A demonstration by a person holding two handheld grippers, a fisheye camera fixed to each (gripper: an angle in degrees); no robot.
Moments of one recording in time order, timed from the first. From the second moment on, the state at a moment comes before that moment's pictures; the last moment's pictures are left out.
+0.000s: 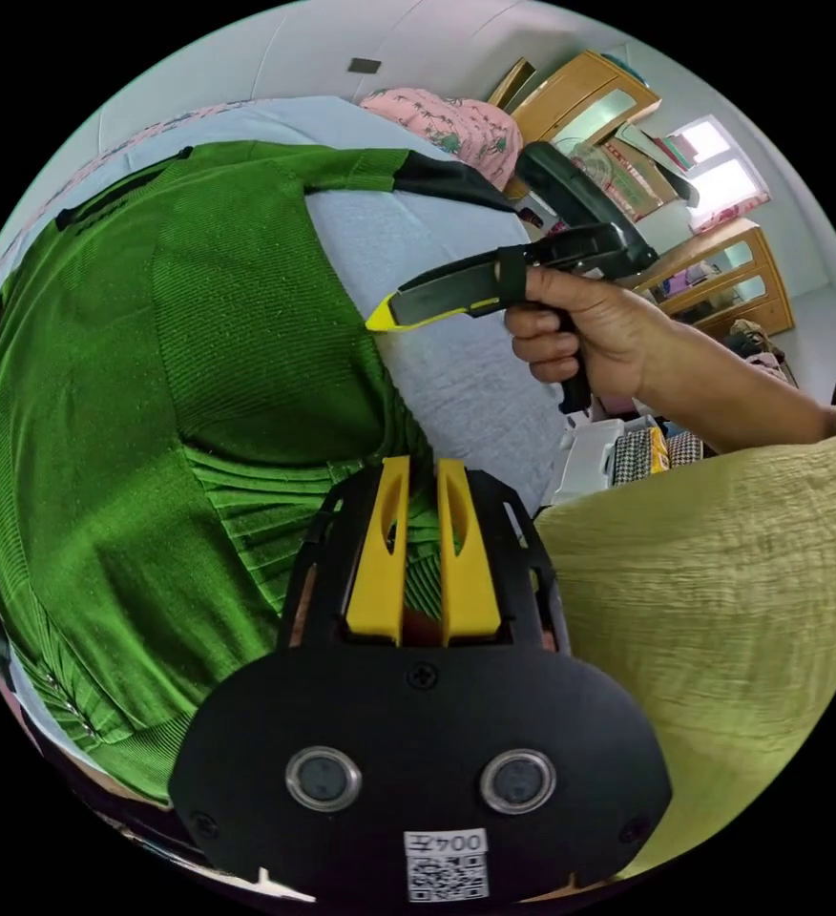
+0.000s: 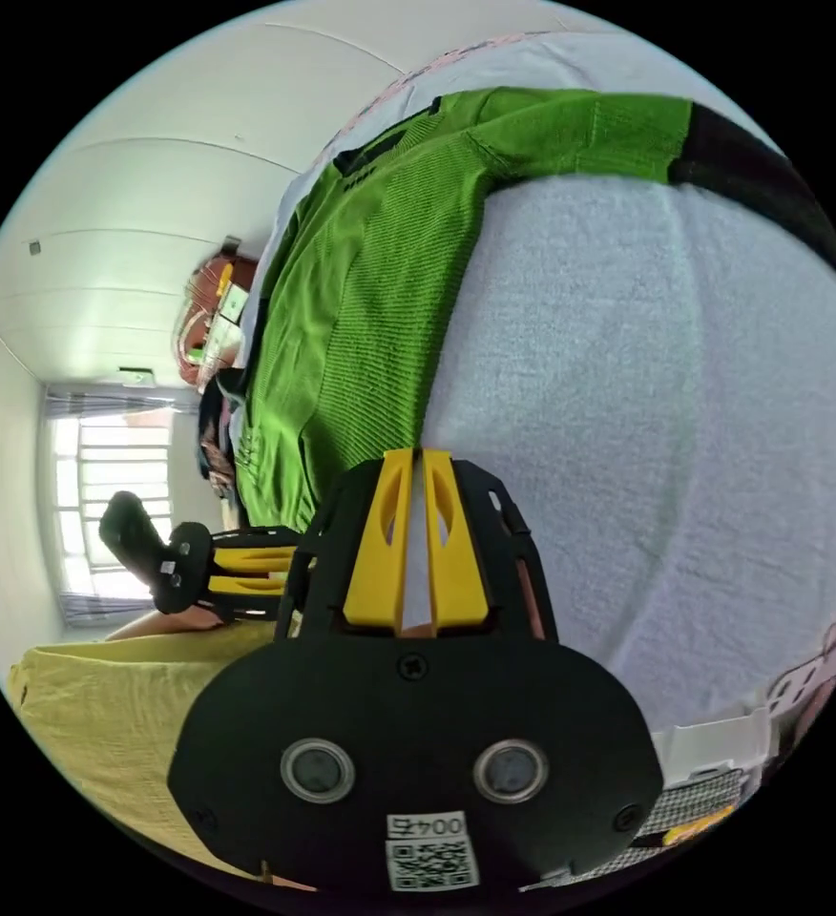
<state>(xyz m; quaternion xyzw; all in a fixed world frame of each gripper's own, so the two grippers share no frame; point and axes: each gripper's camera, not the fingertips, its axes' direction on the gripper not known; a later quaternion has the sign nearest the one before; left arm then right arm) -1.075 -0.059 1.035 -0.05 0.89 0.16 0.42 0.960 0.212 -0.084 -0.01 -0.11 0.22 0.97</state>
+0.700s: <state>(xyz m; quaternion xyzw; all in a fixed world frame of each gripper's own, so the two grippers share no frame) -1.187 -0.003 1.404 -0.20 0.71 -0.16 0.65 0.773 0.142 0.092 -0.22 0.16 0.01 0.96</state>
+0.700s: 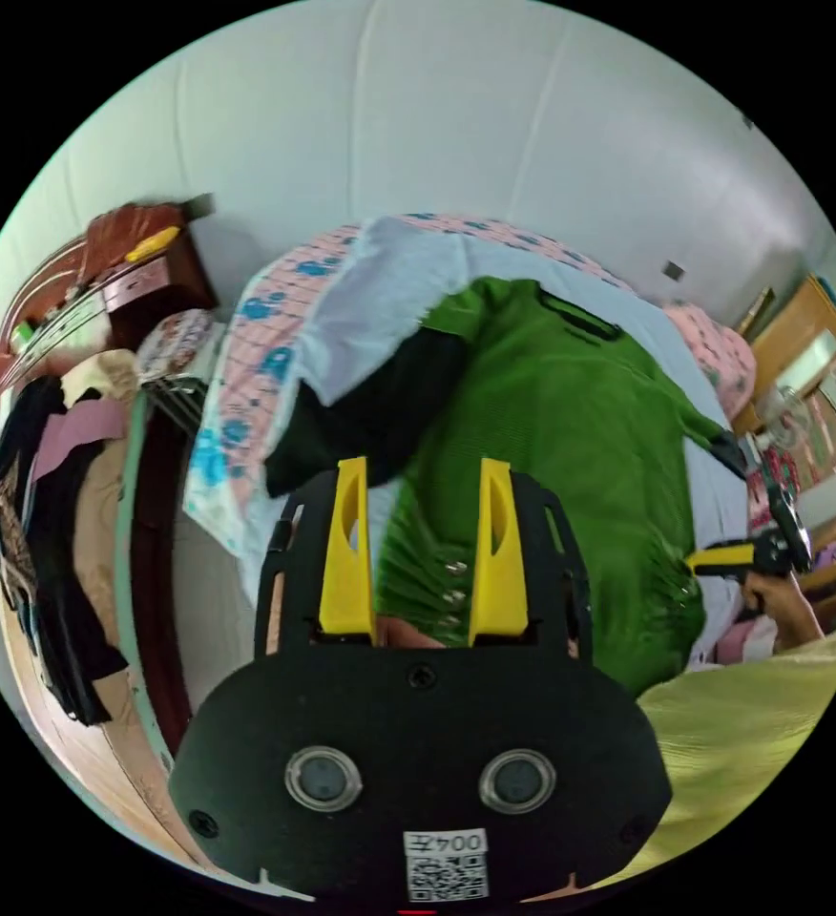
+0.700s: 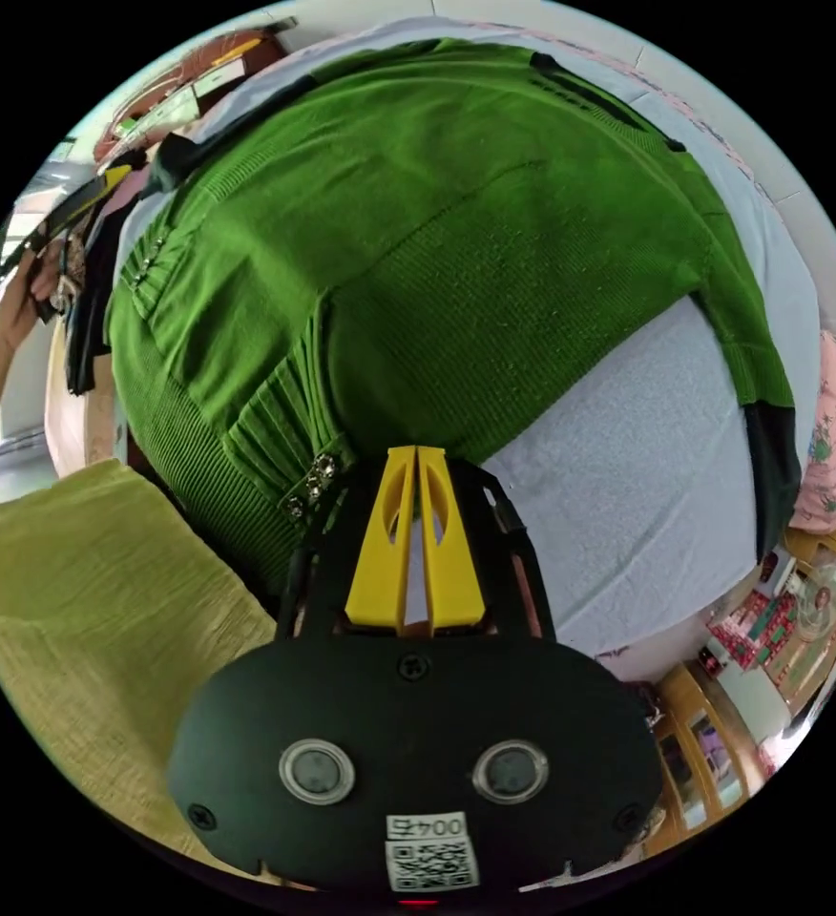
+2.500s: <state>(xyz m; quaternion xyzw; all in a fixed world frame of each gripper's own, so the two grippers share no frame) -1.219 -0.096 1.707 -0.10 0.75 -0.07 0.65 0.692 0.158 0.114 -0.17 0.25 0.22 0.93</state>
